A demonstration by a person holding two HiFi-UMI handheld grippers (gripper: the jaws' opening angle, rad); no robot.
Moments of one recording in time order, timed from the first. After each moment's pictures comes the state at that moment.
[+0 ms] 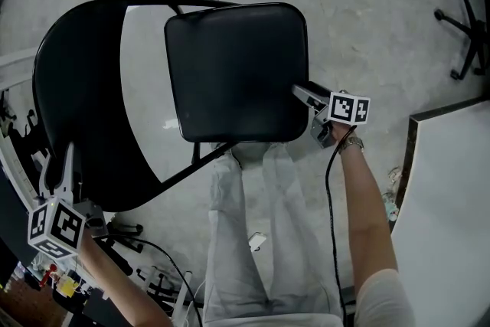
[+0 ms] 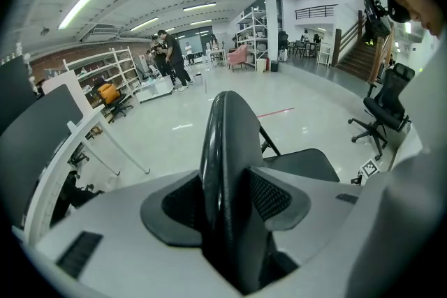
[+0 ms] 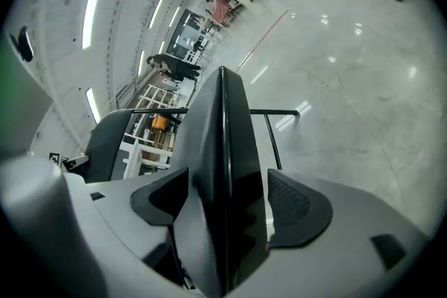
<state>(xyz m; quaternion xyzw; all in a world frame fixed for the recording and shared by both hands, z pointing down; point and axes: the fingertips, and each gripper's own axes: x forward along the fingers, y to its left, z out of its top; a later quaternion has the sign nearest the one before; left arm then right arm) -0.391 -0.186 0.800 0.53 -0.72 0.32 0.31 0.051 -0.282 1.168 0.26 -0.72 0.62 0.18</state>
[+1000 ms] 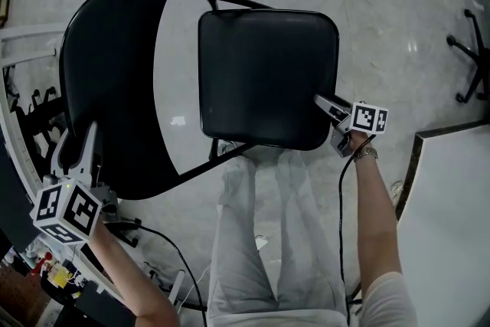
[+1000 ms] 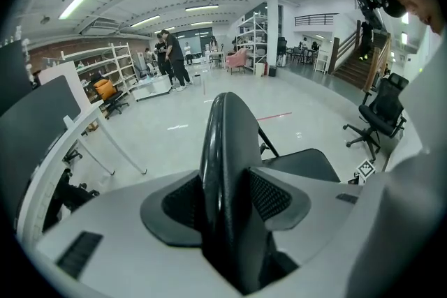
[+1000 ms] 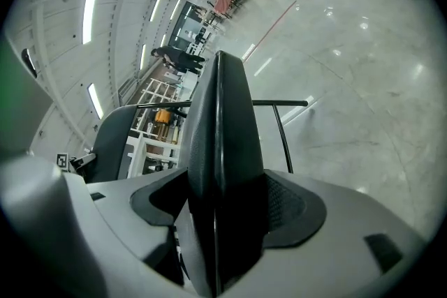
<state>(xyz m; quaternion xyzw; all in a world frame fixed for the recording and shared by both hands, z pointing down) -0.439 -0.174 0.791 0.55 -0.71 0.30 0.32 0.006 -0.267 1.137 0.24 -0.71 0.63 0.19</state>
